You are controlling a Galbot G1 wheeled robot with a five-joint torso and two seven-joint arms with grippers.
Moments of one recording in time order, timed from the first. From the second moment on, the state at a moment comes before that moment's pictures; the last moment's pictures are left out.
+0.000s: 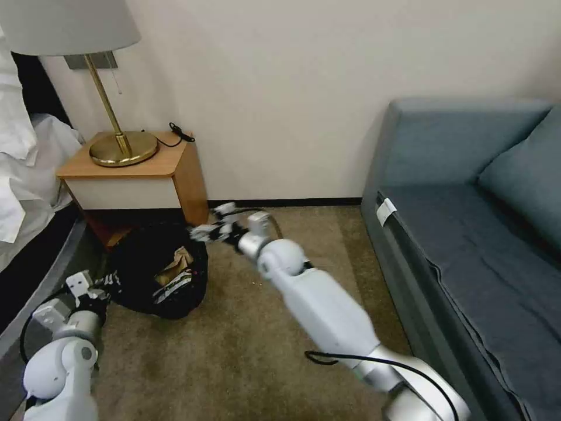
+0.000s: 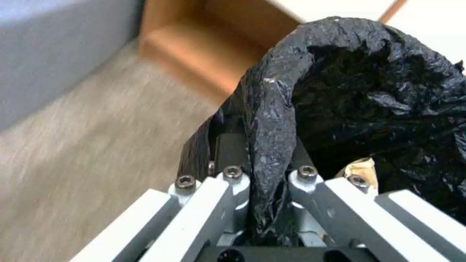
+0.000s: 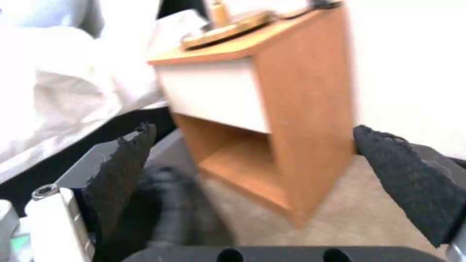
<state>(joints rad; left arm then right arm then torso) 1.33 -1.41 -1.01 -1.83 -0.72 0.48 -0.06 -0.55 1.52 -0.06 1.29 0.59 -0.26 -0.23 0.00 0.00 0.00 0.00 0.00</state>
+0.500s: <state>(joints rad) 1.39 -1.39 -1.04 -1.85 -0.80 0.53 -0.21 -0.64 1.45 0.03 1.35 0.58 -0.26 -0.27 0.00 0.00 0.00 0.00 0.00</state>
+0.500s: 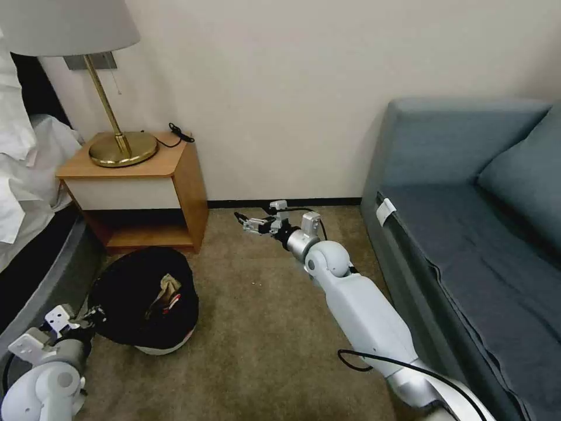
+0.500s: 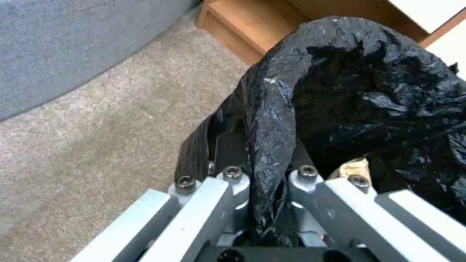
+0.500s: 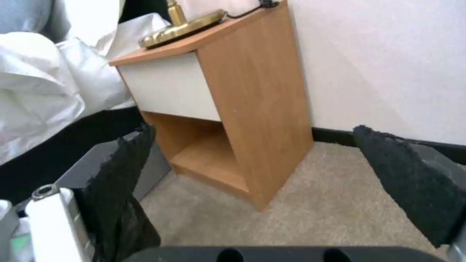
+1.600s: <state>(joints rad) 1.44 -1.27 -1.03 -1.95 -0.33 0.19 0.22 -0.72 1.44 0.10 1.39 0.65 -0.32 -0.09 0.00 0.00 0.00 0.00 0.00</state>
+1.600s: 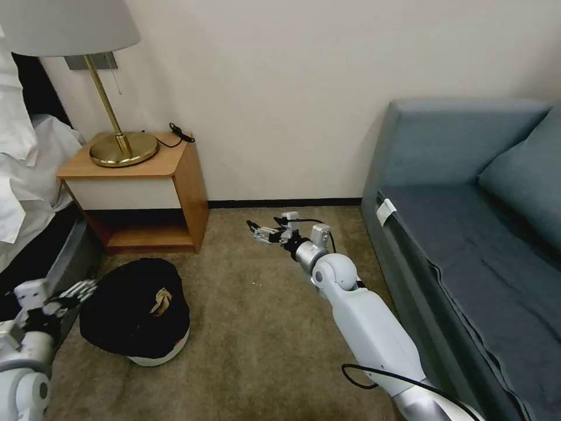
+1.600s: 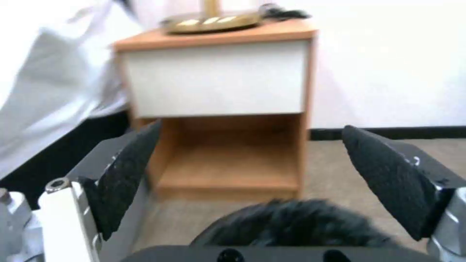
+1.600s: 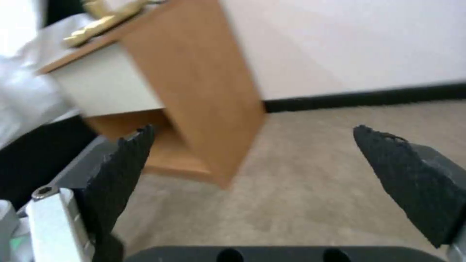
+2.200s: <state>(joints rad) 1.30 -1.28 -0.80 -1.88 -0.27 0.20 0.23 -0.81 1.47 0.22 1.35 0.75 -0.30 0.13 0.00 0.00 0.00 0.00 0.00</state>
